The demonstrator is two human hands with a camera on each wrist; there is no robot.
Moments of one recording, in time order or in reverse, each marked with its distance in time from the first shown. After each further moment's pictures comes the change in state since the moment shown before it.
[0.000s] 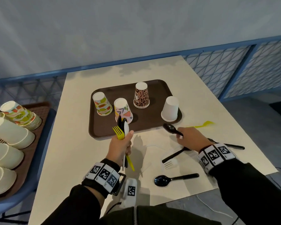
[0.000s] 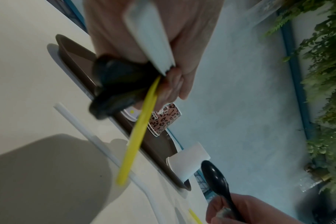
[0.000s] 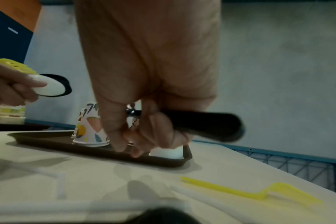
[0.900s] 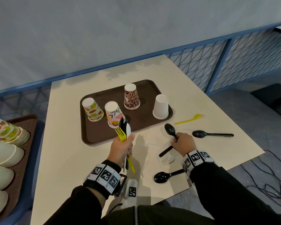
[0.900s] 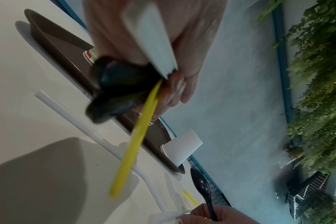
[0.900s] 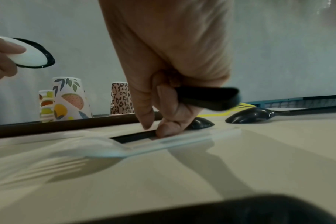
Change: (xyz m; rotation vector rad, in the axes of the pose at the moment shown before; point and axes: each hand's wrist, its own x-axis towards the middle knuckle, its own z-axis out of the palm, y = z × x) left_hand 0.004 -0.003 0.010 0.079 -0.153 -0.011; right_hand -0.013 0.002 0.052 0.188 0.175 0.383
